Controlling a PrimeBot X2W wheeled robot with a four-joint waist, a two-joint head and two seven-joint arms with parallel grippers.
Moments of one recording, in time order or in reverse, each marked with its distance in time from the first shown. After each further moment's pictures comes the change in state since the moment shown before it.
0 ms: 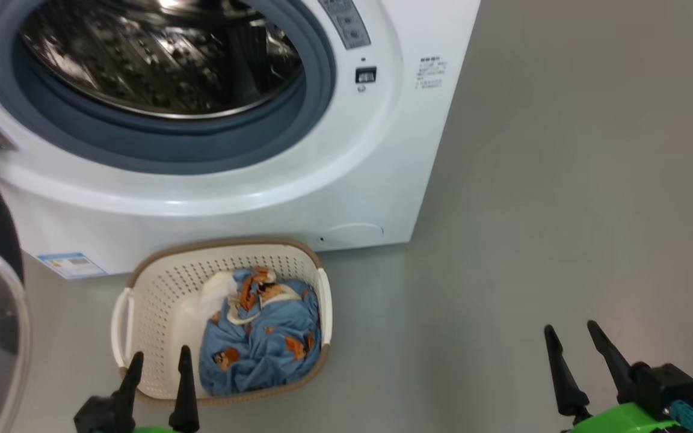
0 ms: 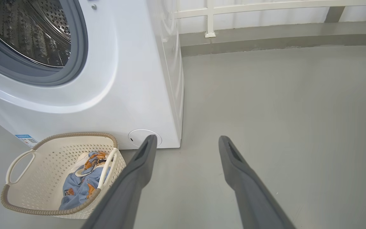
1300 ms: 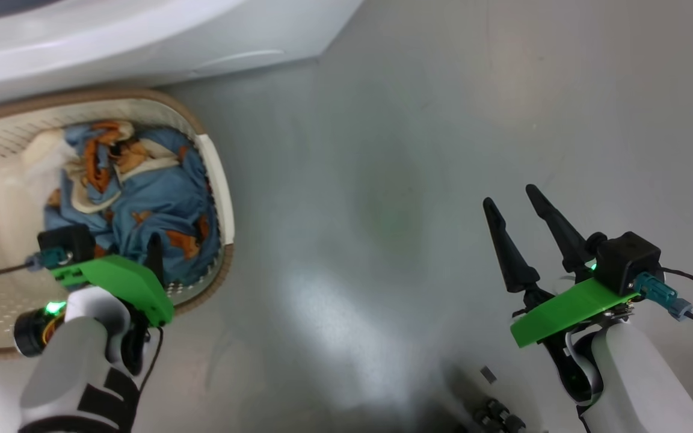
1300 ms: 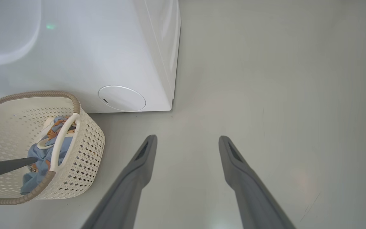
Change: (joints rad) left arm -0.692 0.044 0.002 0.727 -0.143 -0.087 0.203; right arm -0.388 -0.076 0.234 0.067 0.147 0.000 -0.003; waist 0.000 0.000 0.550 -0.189
